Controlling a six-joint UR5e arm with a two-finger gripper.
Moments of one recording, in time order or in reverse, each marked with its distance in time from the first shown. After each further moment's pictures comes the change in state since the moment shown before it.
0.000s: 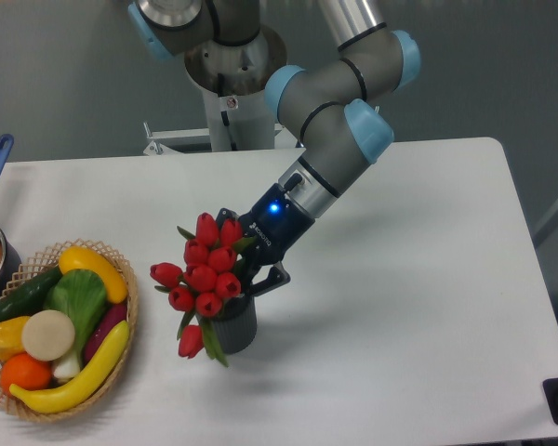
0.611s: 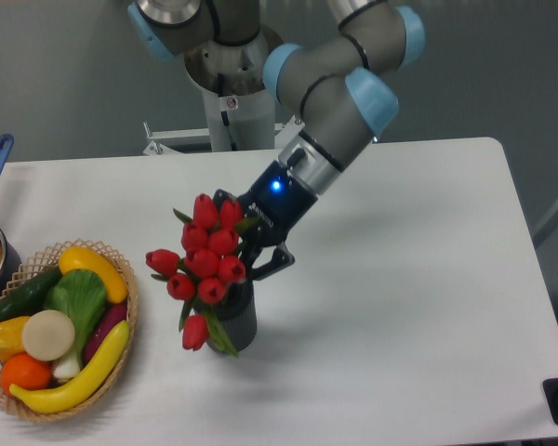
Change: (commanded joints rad) arm 0.006 0.118 0.029 0.000 -0.011 -0.201
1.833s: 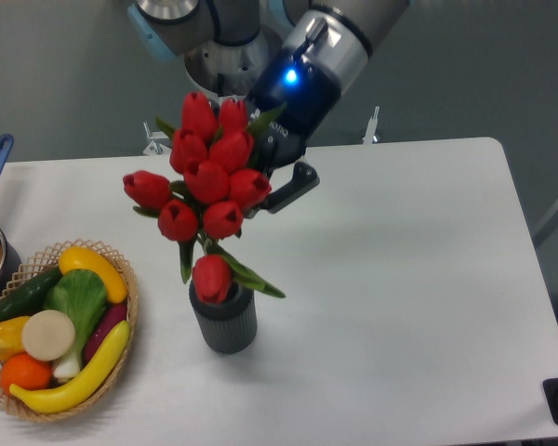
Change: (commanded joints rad) arm 0.027 0.034 0.302 -0.002 -0.049 -0.399
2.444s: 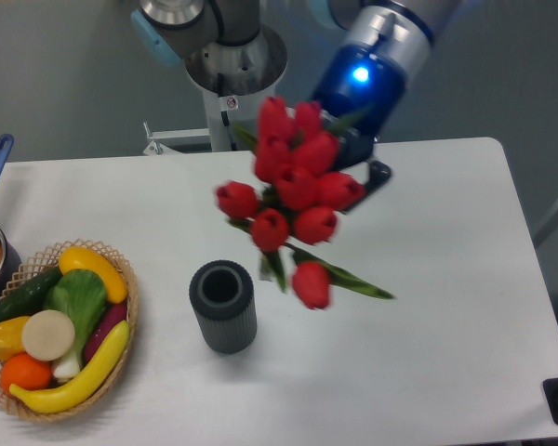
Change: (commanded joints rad) arm 0.133 -0.080 -0.006 0.002 0.006 0.083
